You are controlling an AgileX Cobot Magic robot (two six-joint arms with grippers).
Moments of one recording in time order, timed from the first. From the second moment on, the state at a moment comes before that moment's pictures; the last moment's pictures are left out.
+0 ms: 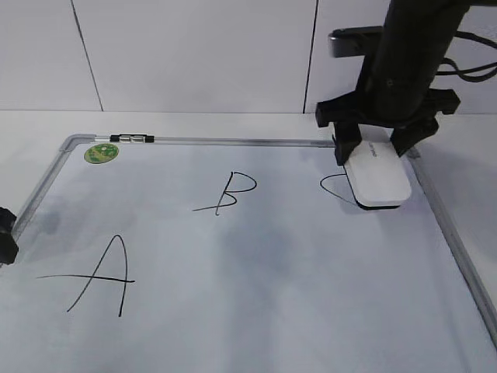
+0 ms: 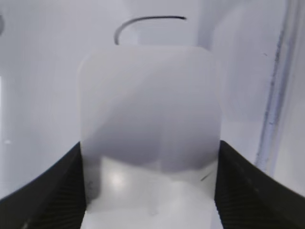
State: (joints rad) left arm 0.03 1.63 -0.81 -0.20 0.59 0.14; right arm 0.41 1.87 -1.58 -0.14 1.17 0.31
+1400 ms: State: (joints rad) left arm 0.03 1.69 -0.82 -0.21 0.58 0.14; right arm 0.42 1.88 -1.66 0.15 1.12 0.13
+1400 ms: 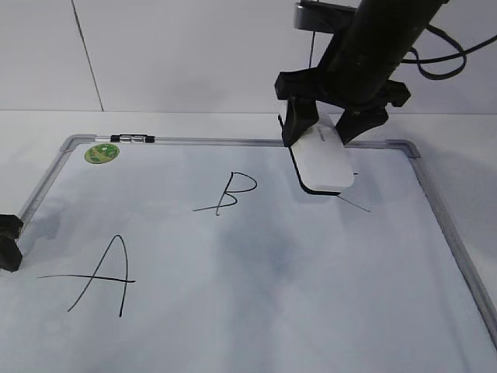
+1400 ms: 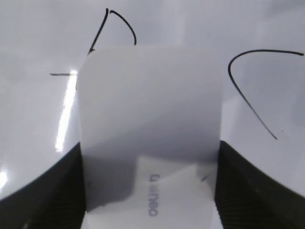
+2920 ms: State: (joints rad) left arm 0.03 1.69 -0.82 -0.22 0.60 0.14; right arm 0.61 2.41 -2.23 -0.18 1.23 0.03
